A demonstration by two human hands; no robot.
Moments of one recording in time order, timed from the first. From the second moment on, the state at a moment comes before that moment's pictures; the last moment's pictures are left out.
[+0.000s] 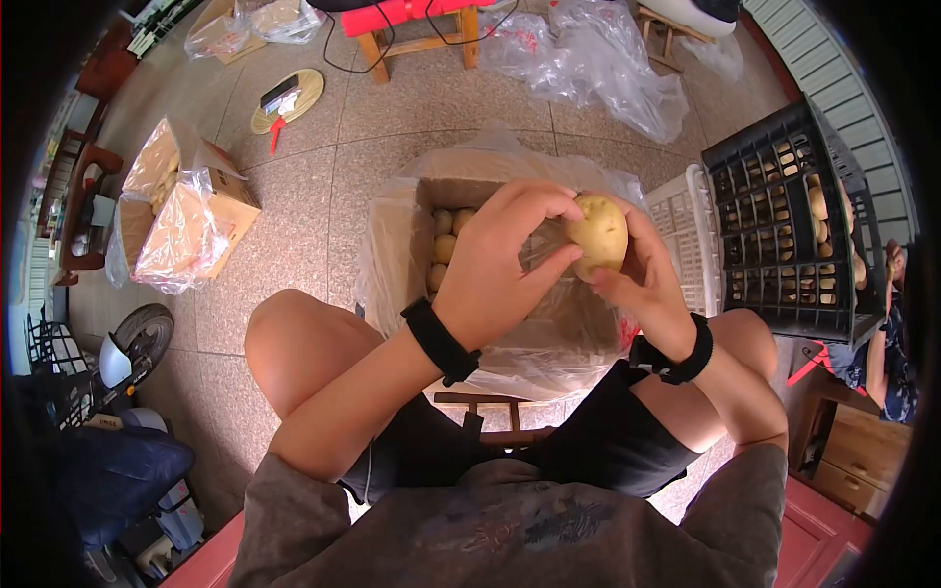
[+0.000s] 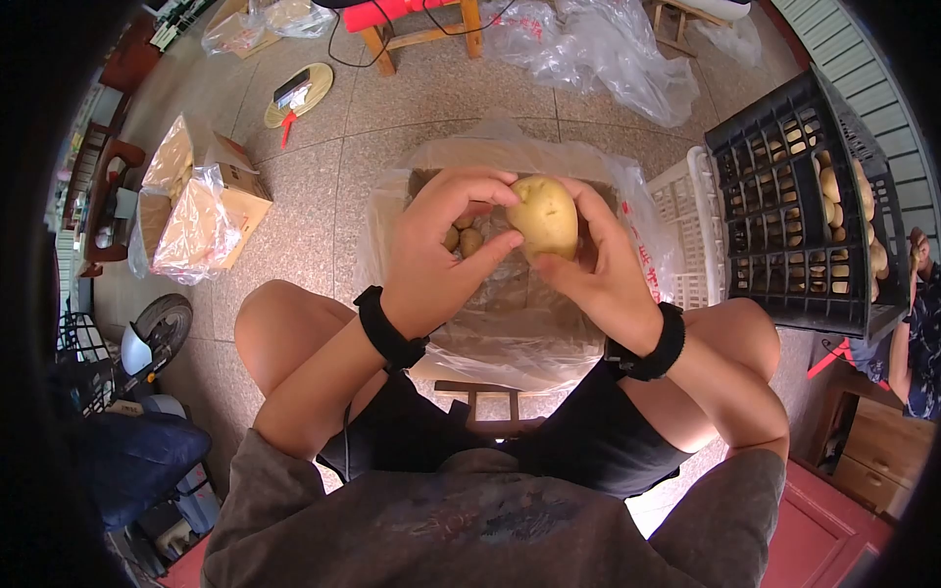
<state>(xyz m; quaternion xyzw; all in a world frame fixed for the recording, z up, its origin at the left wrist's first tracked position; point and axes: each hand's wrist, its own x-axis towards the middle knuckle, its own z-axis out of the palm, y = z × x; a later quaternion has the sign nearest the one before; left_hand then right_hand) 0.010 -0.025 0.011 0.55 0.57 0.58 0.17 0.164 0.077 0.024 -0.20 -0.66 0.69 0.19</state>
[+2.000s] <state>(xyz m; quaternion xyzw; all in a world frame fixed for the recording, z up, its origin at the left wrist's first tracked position) 0.012 -0.024 0.009 0.62 0.59 0.51 0.03 0.165 0.076 0.014 -0.19 -0.62 0.74 0.19</state>
